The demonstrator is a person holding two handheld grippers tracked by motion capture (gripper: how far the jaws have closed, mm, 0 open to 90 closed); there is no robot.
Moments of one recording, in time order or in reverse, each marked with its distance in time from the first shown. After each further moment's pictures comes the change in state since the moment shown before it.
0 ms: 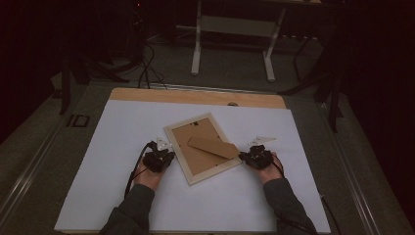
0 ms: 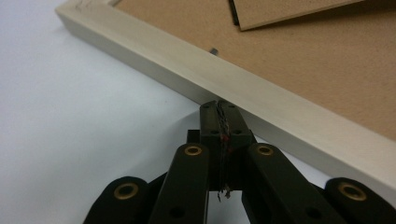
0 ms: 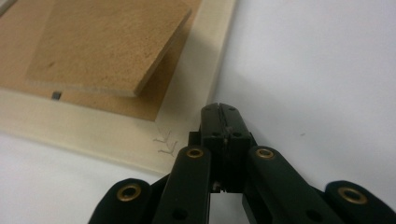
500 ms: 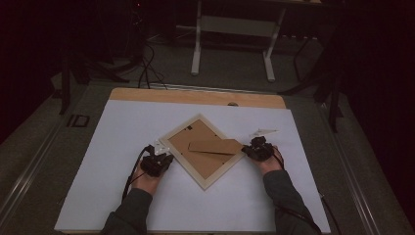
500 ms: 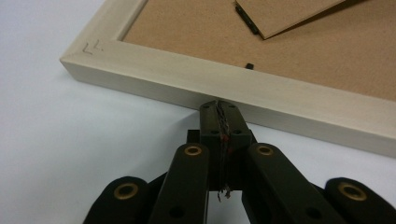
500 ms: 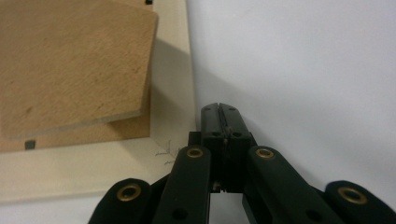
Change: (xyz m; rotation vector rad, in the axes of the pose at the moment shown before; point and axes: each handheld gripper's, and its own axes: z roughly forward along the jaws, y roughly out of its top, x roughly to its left) left arm -0.003 -0.010 -0.008 -0.017 -0.010 -0.001; right arm -0.022 0.014 0.009 0.020 -0.041 0.038
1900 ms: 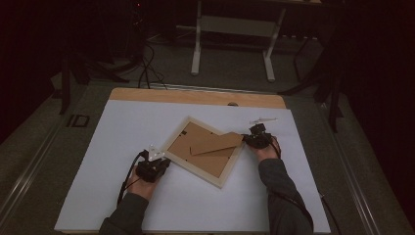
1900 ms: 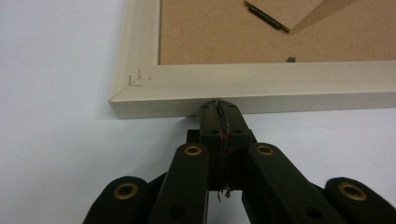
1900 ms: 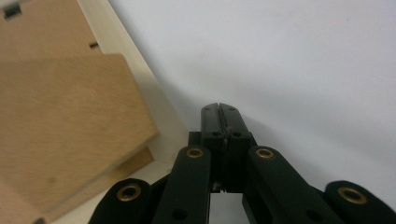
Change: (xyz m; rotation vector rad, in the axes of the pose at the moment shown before) left arm -0.001 -0.016 -0.014 -0.017 -0.014 -0.007; right arm -0.020 0.031 0.015 0.007 -0.068 0.119
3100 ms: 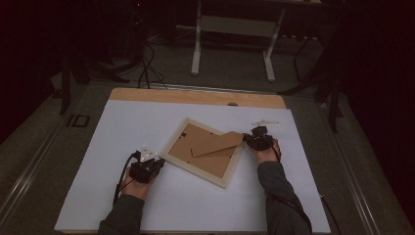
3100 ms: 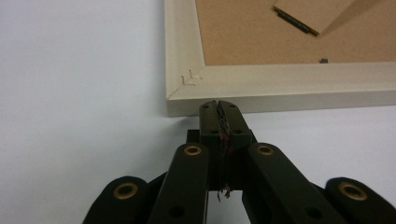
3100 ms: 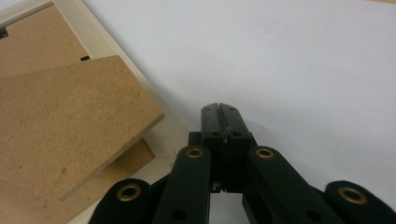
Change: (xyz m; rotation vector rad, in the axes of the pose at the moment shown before) left arm 0.011 -0.009 -0.011 -0.017 0.015 -0.038; right arm 0.003 -0.007 -0.005 -0.085 -0.034 0.033
